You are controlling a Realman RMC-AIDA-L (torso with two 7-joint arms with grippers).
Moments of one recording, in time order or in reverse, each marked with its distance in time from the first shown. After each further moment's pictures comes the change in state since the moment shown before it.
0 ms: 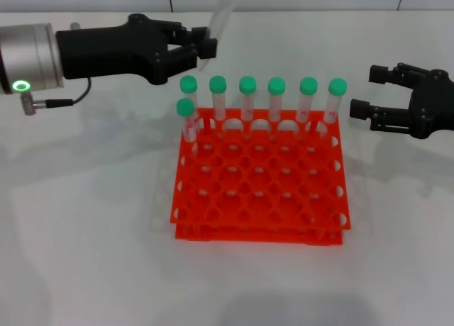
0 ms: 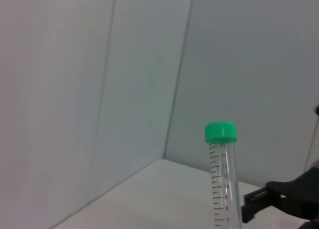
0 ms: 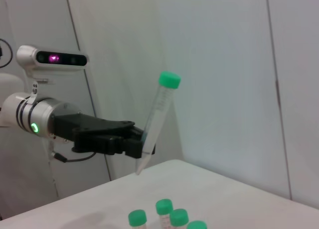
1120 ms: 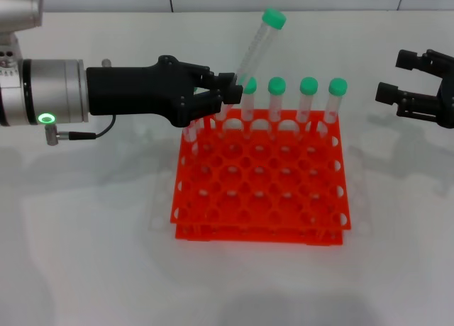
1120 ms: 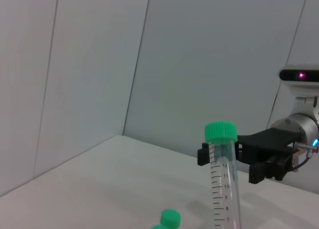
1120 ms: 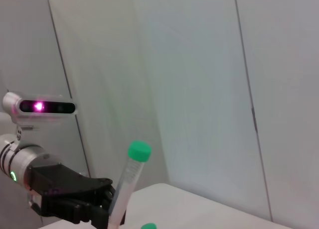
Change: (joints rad) left arm 0.005 -0.020 0.083 -0.062 0.008 0.015 0.025; right arm -0.025 0.001 0.107 -0.012 0.002 -0.064 -0.004
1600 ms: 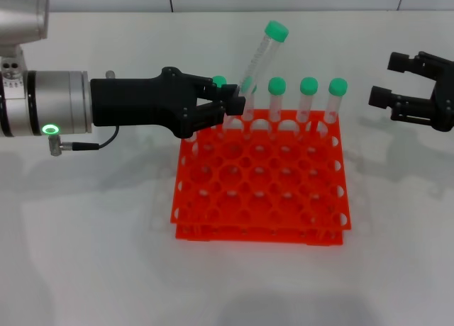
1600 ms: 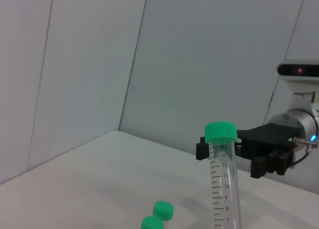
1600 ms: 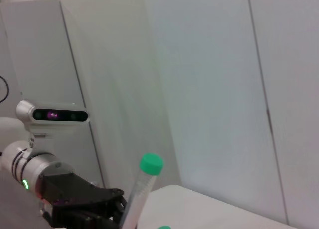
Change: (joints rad) left arm 0.015 -0.010 0.012 -0.004 0.001 0.000 0.002; right arm 0.010 0.002 -0.008 0.006 0.000 -0.024 0.001
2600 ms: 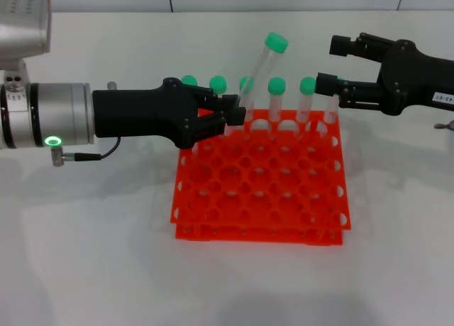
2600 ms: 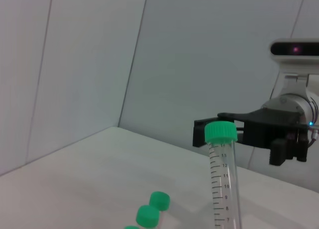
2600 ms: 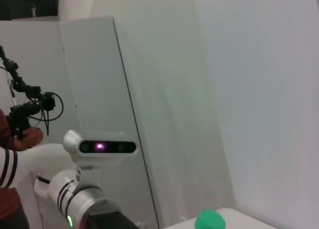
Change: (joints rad) left arm 0.021 -0.012 0.008 -0.005 0.001 -0.005 0.018; right arm 0.115 0.010 -0.106 0.061 0.074 -0.003 0.003
